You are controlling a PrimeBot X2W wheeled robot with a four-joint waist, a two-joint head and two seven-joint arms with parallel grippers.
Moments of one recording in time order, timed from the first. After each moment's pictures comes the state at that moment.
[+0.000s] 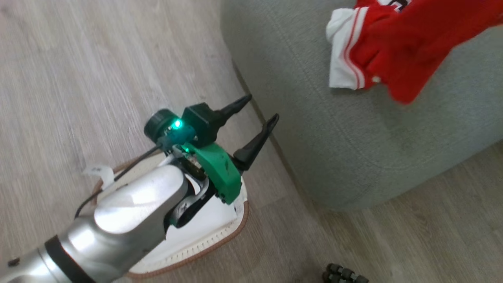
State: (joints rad) left arm -0.76 0.39 -1.12 0.17 -0.79 0.11 -0.12; right arm -0.70 -0.45 0.00 0.10 0.49 0.13 -0.15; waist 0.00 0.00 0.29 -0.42
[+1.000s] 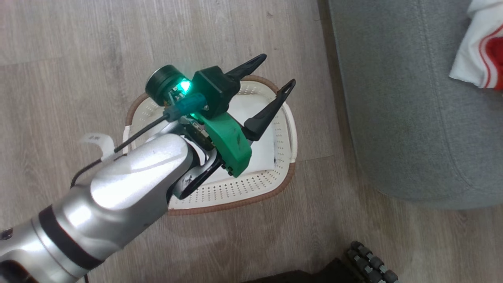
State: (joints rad) left arm -0.92 0.39 -1.13 0.12 -0.74 0.11 -0.06; right arm -1.04 -0.69 0.13 0.93 0.53 0.13 -0.11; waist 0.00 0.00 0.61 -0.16
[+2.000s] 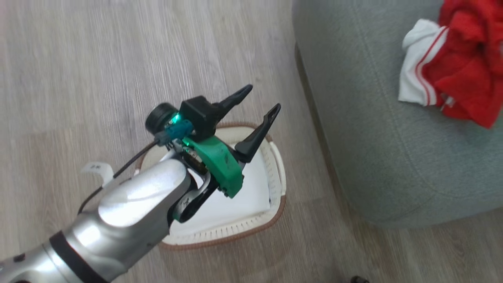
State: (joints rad) left arm -0.80 0.36 -1.12 0.21 -0.81 0.11 -0.17; right arm -0.93 -0.80 0.51 0.84 0.85 0.13 0.21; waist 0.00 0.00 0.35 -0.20
